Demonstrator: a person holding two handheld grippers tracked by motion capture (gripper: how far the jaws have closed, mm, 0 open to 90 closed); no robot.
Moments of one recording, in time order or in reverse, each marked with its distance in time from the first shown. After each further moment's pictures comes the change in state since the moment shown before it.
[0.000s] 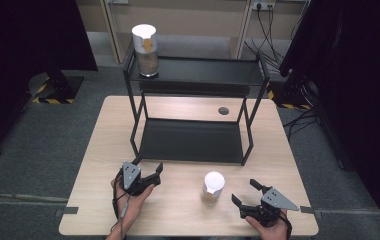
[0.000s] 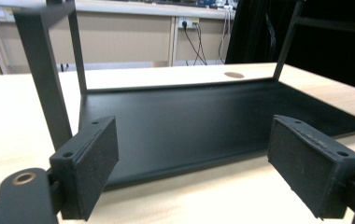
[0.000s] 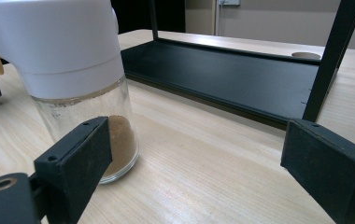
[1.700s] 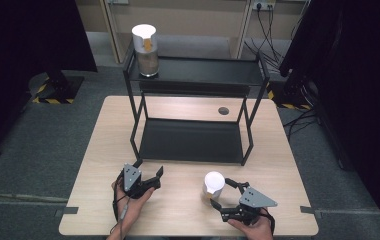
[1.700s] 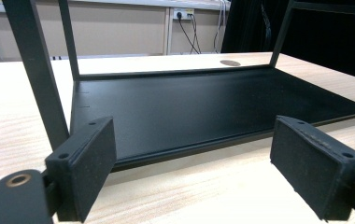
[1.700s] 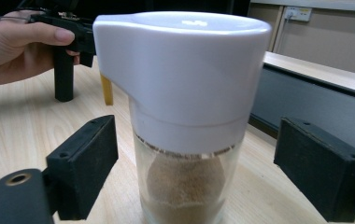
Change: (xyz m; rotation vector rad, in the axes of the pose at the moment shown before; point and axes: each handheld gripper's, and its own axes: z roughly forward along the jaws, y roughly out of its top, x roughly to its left) left arm 0.004 -0.006 0.000 0.019 -0.027 0.011; right arm 0.009 0.018 0.042 -0.008 0.221 -0.143
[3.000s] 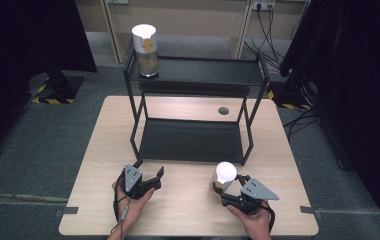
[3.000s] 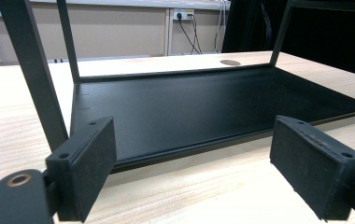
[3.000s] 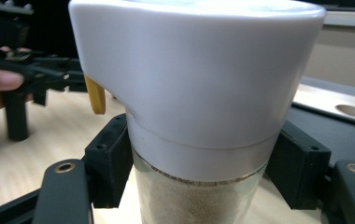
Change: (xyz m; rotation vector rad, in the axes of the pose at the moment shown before) left arm -0.003 0.000 0.000 -0.001 0.006 0.016; right arm 0.011 0.018 0.002 -0.052 -0.155 0.044
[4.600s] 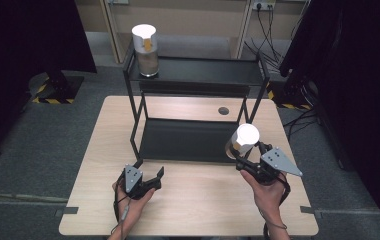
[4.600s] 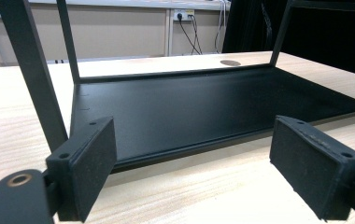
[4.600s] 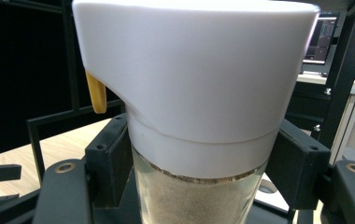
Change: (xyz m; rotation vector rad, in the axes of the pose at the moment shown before) left arm -0.001 0.000 0.000 -0.002 0.000 0.001; right arm -0.015 0.067 0.002 -0.178 -0.195 -0.021
